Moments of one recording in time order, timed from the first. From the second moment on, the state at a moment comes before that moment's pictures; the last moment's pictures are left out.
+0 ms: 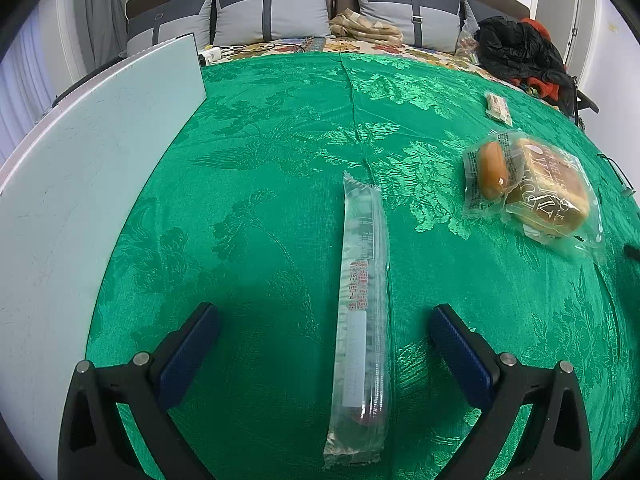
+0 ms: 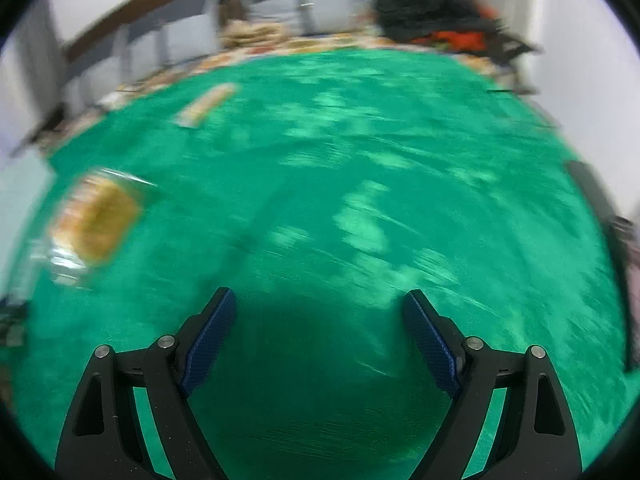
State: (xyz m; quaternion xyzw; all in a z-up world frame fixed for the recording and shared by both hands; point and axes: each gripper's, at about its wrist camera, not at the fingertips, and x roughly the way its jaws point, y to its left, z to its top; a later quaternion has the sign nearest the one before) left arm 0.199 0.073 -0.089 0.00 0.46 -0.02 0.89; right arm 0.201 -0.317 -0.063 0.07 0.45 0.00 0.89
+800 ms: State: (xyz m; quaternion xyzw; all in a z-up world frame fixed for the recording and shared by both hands) left arm 0.199 0.074 -0.089 0.00 0.46 -0.02 0.89; right arm 0.323 -0.110 -0.044 -0.22 0.56 0.25 0.76
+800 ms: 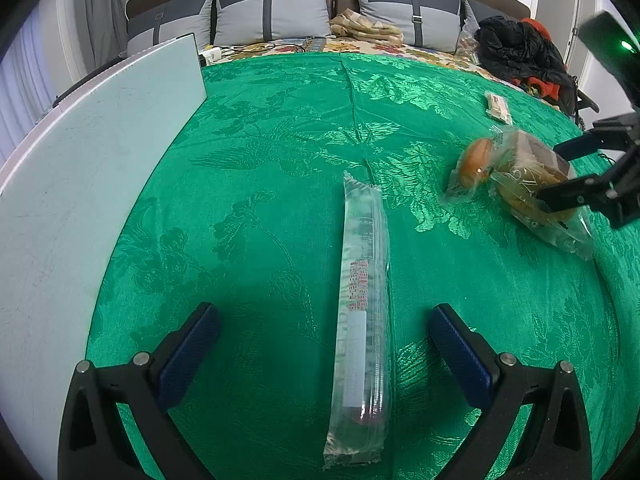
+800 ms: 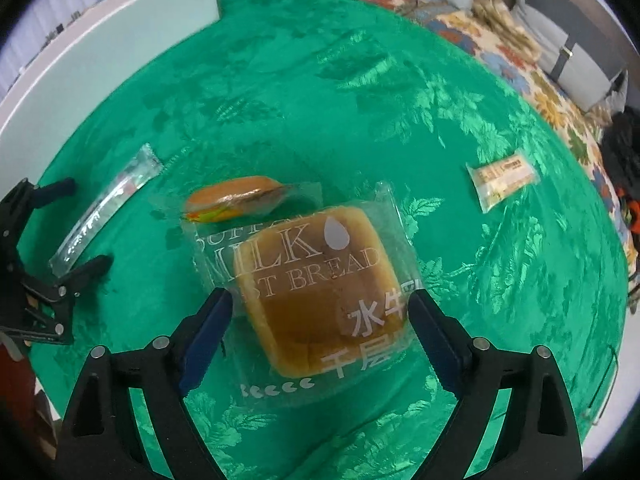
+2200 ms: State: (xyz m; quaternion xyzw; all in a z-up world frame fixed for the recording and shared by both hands) left arm 0.115 0.189 0.061 -0.26 0.38 -0.11 0.88; right arm 0.178 -0.201 0.049 0.34 0.42 0.31 0.78
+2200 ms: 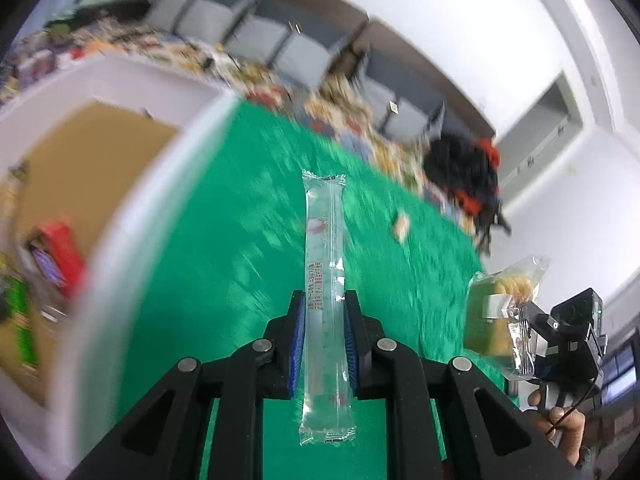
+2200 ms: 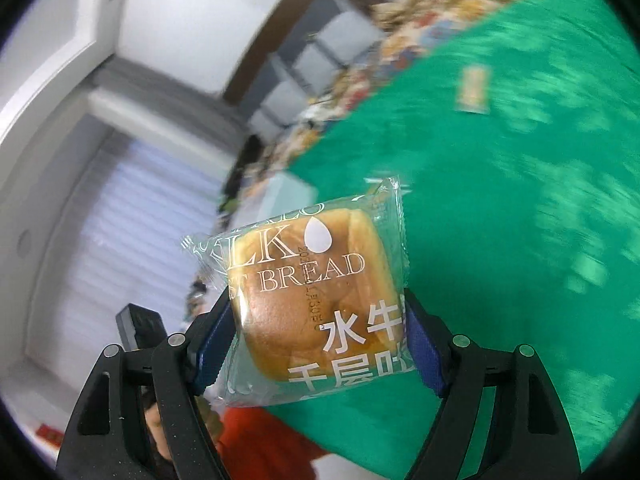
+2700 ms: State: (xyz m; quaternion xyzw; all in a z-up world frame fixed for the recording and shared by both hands) left arm 0.092 0.410 0.035 -0.20 0.40 0.17 0.88; right arm 0.198 0.186 0.094 0.01 0.46 0.43 0.78
